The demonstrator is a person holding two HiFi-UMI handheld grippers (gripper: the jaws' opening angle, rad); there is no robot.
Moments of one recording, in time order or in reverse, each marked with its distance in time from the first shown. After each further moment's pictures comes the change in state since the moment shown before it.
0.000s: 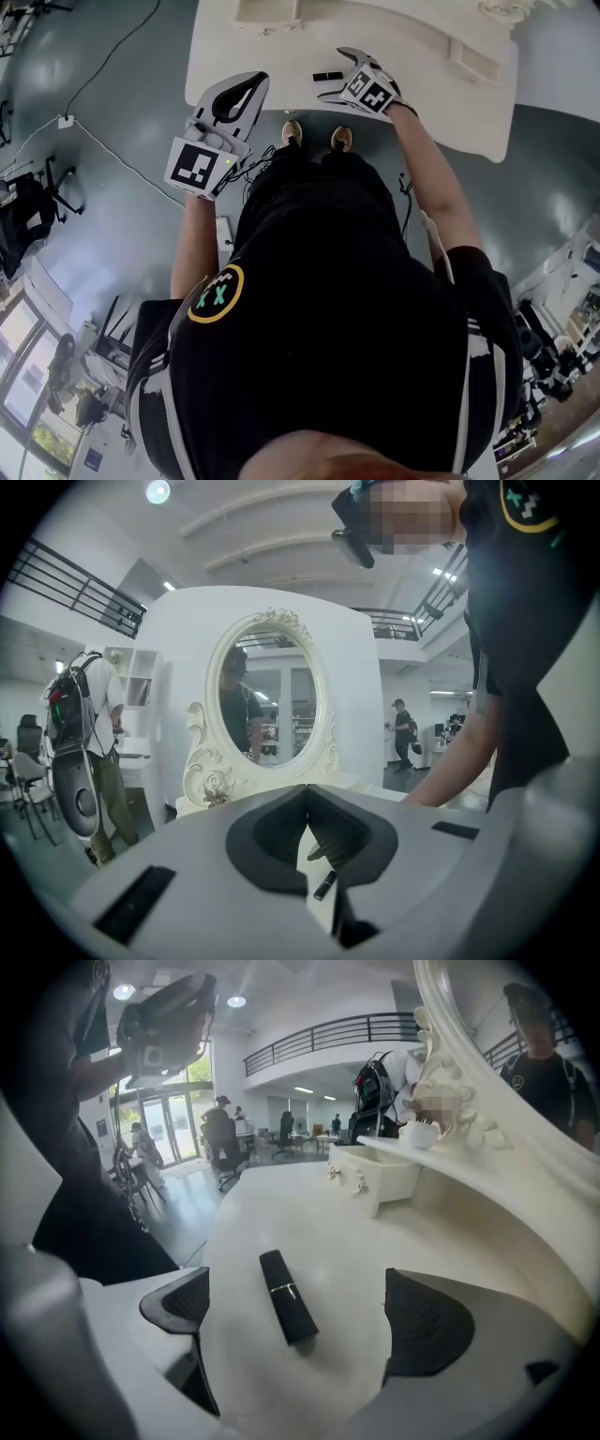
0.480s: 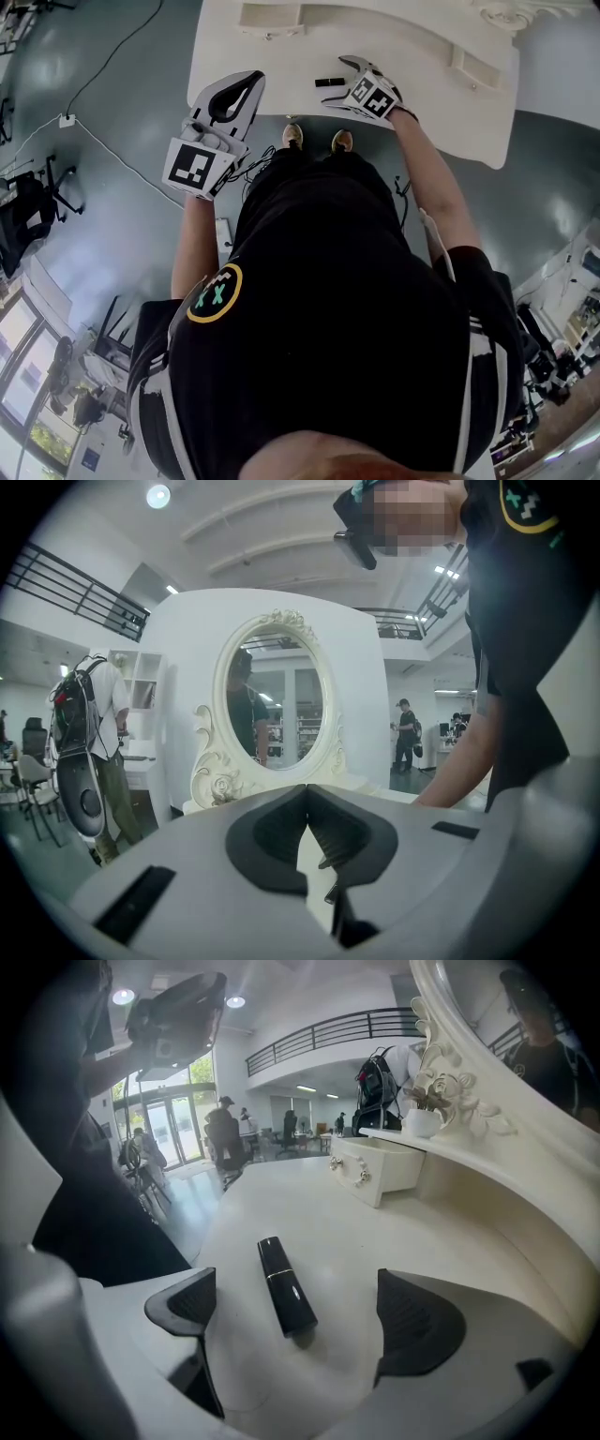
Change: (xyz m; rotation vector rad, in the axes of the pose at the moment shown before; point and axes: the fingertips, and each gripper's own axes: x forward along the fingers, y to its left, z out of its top) left arm 0.001 0.018 0.004 0.003 -0.007 0.031; right arm 0.010 -0.001 -0.015 0.003 0.011 0.035
